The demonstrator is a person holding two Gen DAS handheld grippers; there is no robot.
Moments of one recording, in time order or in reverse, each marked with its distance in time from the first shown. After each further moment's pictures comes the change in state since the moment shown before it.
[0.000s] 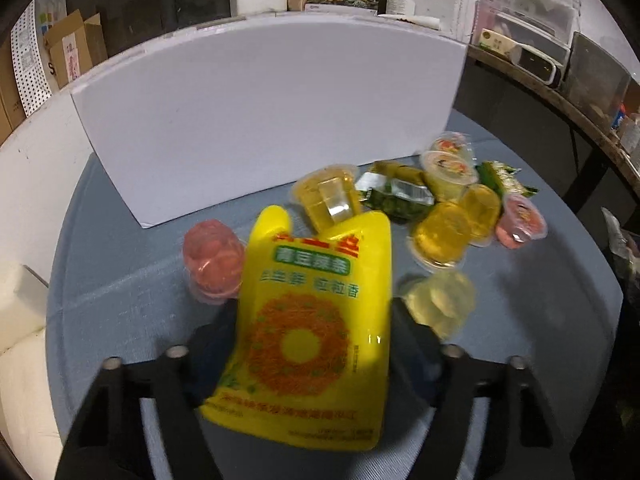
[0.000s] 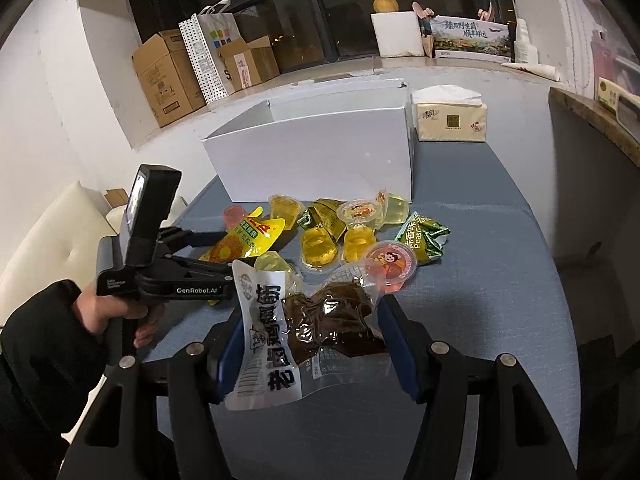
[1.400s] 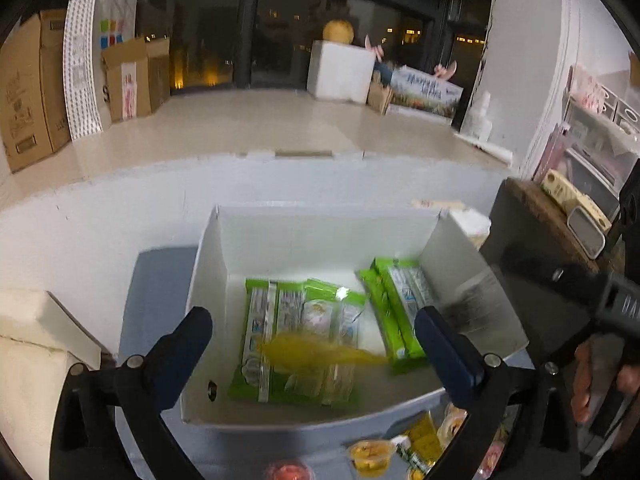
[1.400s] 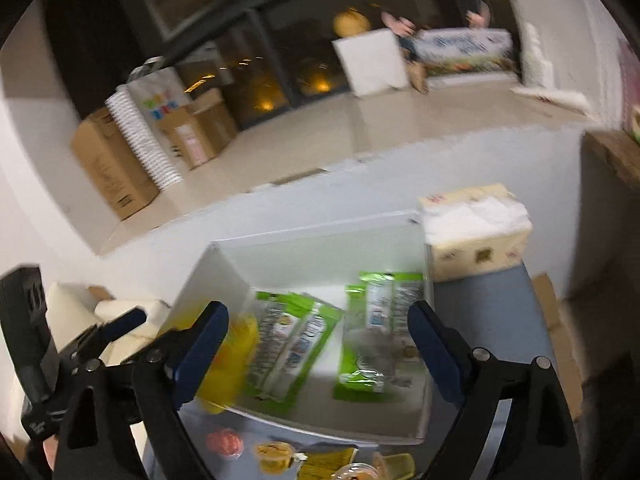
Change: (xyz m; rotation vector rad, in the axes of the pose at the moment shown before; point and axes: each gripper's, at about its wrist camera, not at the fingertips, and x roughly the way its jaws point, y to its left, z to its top) left arm -0.041 0.088 0.177 -0.251 -0.186 0.073; right arm 0.105 -0.061 0.232 0.227 -0.058 0.001
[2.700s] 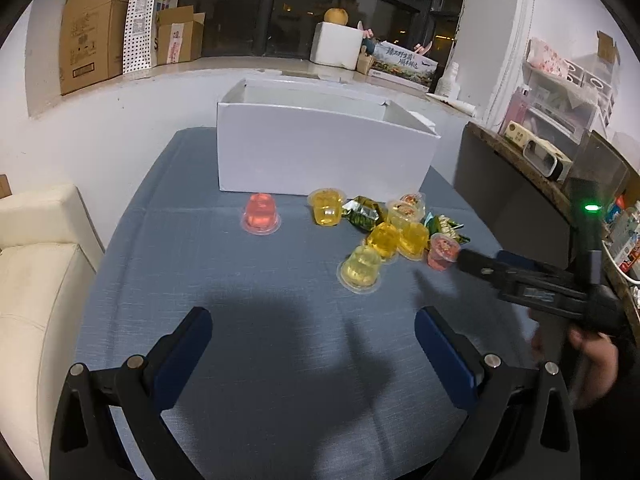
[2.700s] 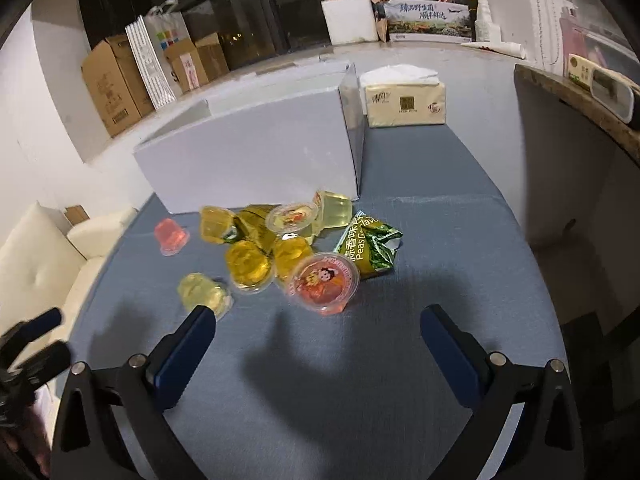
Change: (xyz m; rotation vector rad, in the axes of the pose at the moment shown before) left arm -0.140 -0.050 -0.242 -0.059 0.007 -0.001; right arm -0.073 -0.025 -0.210 -0.155 0.086 -0.150
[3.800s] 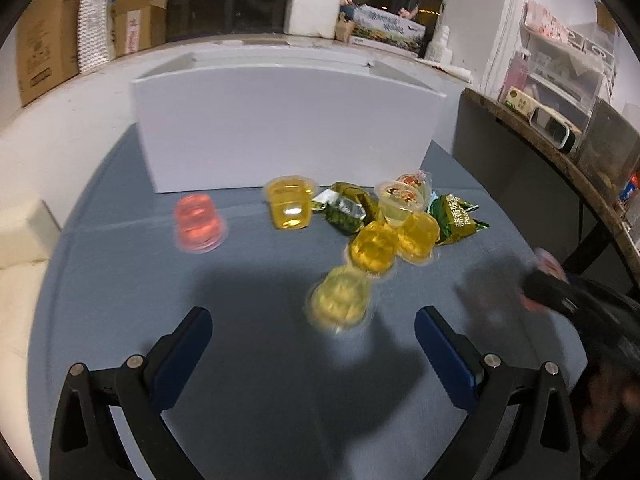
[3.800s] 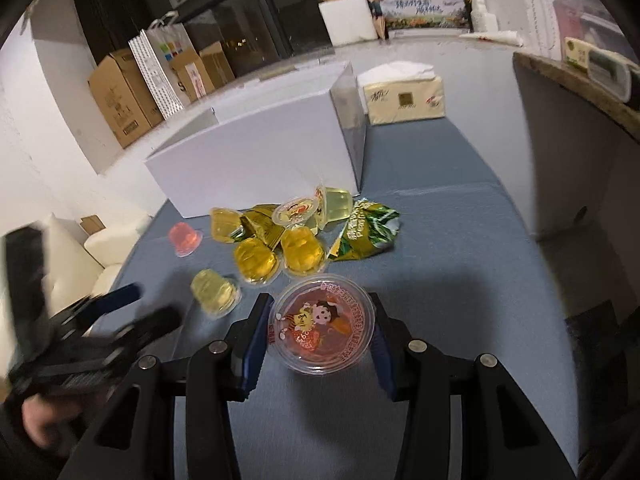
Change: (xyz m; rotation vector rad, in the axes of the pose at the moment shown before) left arm 0.098 -0.028 0.027 0.074 0.100 -0.019; right arm -0.036 -0.014 -0.022 0.052 -0.036 0.084
